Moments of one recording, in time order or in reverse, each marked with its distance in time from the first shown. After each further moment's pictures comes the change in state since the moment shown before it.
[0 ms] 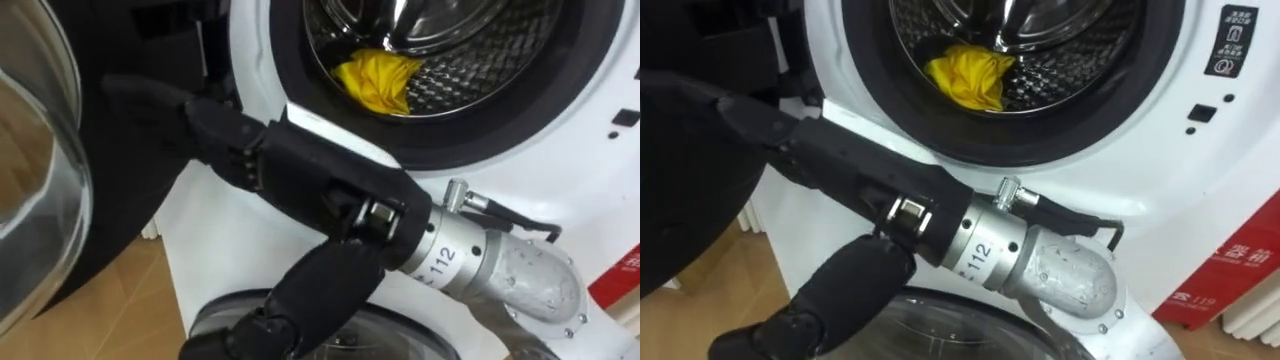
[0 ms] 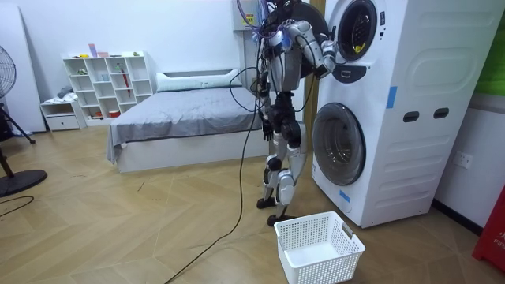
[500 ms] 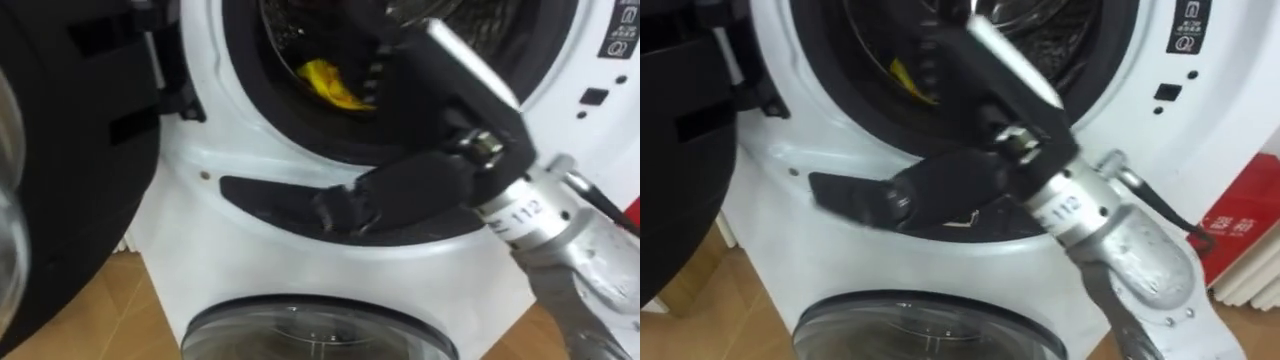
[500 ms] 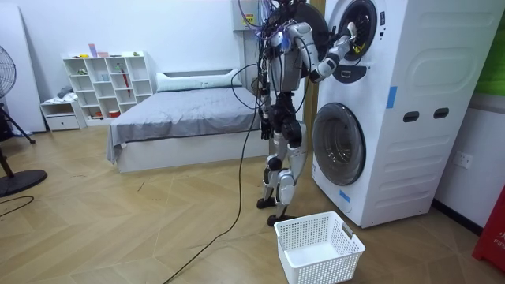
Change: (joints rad) left arm 0.072 -0.038 0.027 -0.003 0.001 0.000 0.010; right arm 0.101 -0.022 -0.277 -0.002 -0.021 -0.023 -0.238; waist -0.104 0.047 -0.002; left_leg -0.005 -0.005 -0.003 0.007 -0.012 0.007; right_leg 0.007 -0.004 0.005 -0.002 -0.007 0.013
